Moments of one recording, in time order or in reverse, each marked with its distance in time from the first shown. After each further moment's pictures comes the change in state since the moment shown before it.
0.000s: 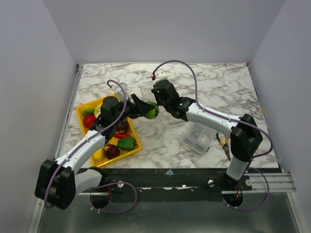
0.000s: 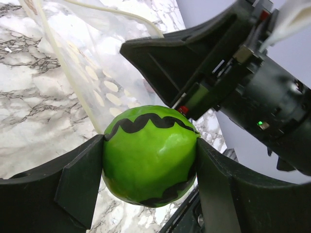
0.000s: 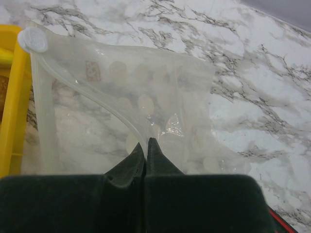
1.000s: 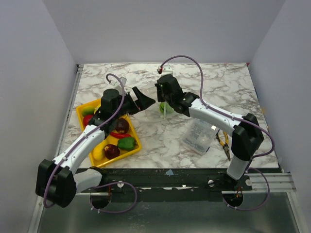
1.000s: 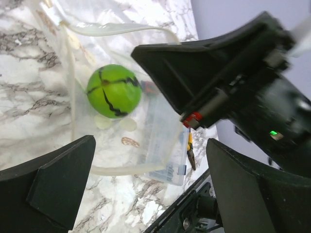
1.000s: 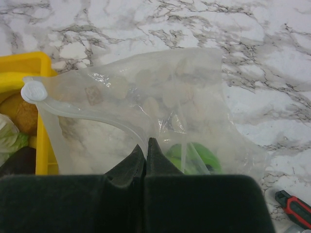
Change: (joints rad) left arm 0.000 0.064 0.164 -0.205 -0.045 -0.032; right arm -0.050 -0.002 0.052 -0.066 -0.072 0.190
